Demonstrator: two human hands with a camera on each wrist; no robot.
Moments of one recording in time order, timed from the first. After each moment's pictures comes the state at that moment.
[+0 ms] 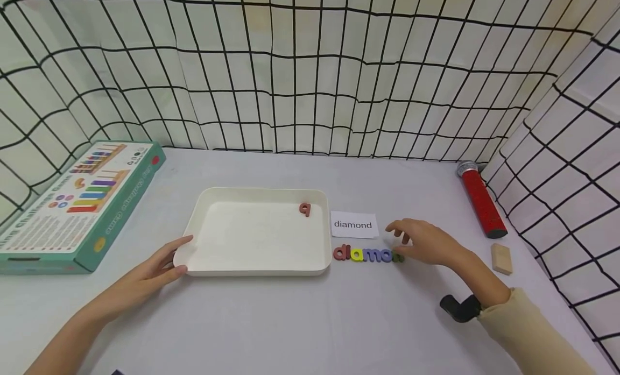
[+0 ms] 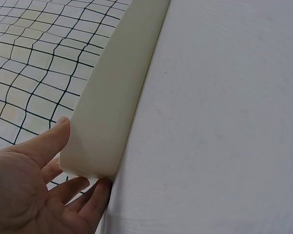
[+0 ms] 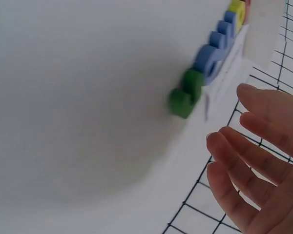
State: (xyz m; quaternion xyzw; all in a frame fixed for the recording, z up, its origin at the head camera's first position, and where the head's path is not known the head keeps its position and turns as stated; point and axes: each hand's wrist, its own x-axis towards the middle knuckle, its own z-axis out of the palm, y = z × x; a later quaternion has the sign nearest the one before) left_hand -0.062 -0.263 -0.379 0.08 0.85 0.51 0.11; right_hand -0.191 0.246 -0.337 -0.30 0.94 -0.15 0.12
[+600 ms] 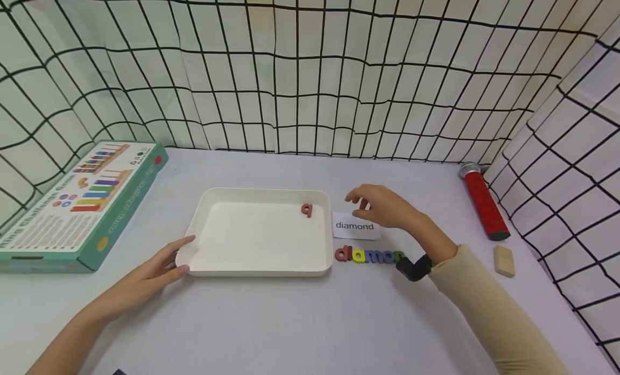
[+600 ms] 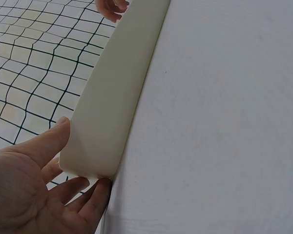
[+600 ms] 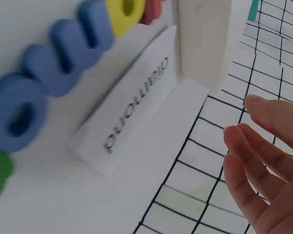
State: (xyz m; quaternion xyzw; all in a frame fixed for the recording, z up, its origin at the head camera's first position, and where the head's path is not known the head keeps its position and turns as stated) left_hand -0.061 -0.263 -0.380 0.09 0.85 0.51 0.11; right_hand -0.237 0.171 -0.314 -0.37 0.91 -0.19 0.07
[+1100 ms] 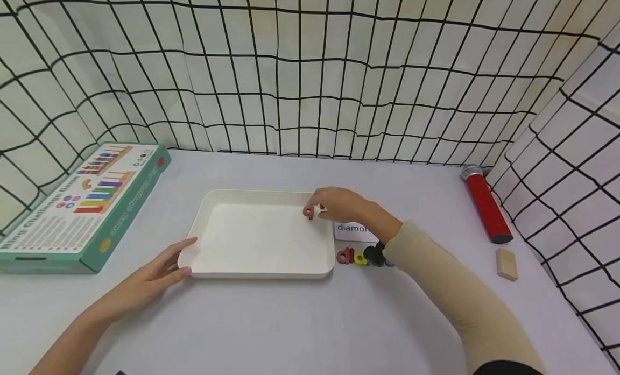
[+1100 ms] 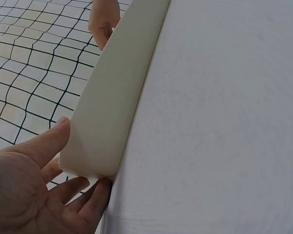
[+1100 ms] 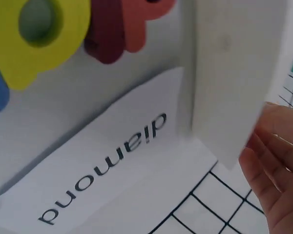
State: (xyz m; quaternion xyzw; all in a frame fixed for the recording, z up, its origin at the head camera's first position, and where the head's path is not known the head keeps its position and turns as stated) left_hand -0.062 -0.264 -0.382 0.10 0.85 0.51 0.10; right_hand -0.258 0.092 -0.326 -0.44 0.88 -0.09 0.12
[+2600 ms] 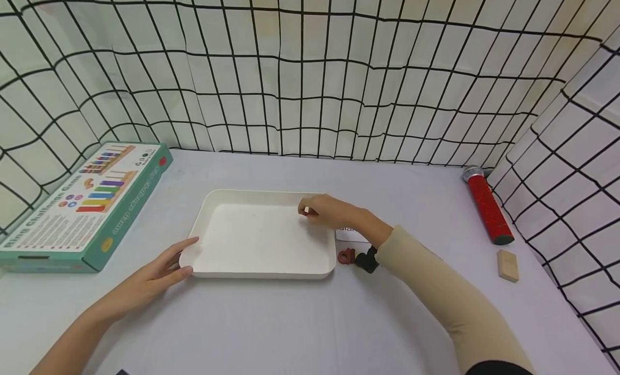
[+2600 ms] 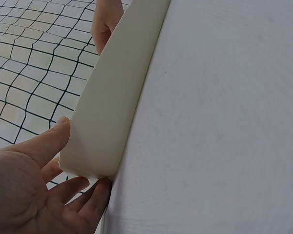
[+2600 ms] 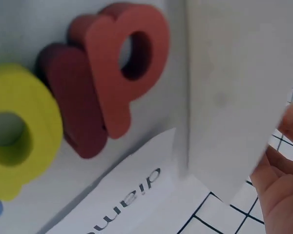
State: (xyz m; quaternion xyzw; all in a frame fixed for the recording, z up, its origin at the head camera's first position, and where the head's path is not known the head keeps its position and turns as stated) left_hand -0.060 -0.263 -0.381 0.09 0.85 0.51 0.10; right_hand -0.253 0.076 -0.343 -0.44 0.86 -0.18 0.16
